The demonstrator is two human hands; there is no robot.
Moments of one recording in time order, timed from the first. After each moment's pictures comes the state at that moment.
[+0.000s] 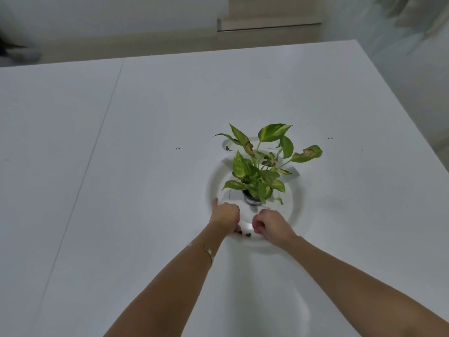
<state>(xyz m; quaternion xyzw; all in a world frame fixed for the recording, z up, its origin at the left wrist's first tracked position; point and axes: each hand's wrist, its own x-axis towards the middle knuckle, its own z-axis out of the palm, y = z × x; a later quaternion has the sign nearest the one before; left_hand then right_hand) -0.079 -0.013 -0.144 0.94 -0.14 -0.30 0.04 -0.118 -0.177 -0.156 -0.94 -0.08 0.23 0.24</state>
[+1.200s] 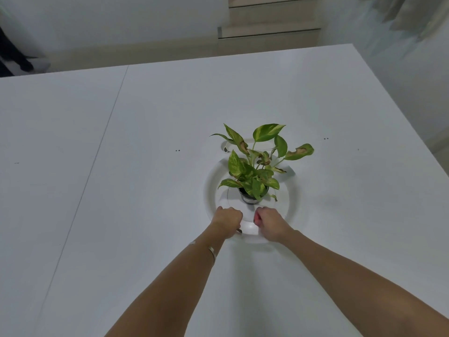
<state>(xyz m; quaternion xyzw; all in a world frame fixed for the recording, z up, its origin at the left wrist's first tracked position) -0.095 -0.021 -0.147 0.94 -0.20 -0.27 -0.01 -0.116 -0.182 -0.158 -0.93 -0.03 0.24 0.27</state>
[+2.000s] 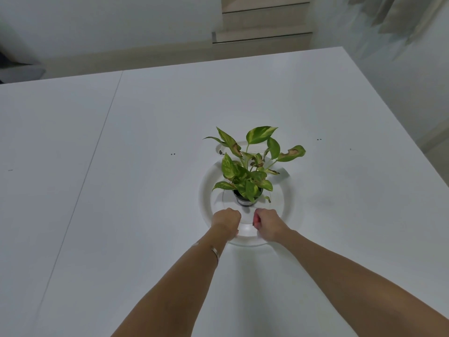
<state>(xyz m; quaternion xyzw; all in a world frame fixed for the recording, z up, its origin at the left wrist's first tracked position) -0.095 -0.037 -0.145 0.94 -0.16 -0.30 -0.02 -0.118 -0.187 -0.148 -0.92 0.01 0.25 0.29</state>
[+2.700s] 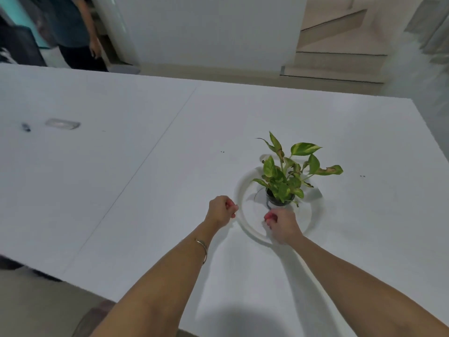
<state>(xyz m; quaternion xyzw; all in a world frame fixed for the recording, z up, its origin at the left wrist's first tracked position) -0.154 0.038 -0.086 0.87 0.17 -0.08 0.46 -0.132 -0.163 -0.114 -0.91 -0.03 0.16 0.37</state>
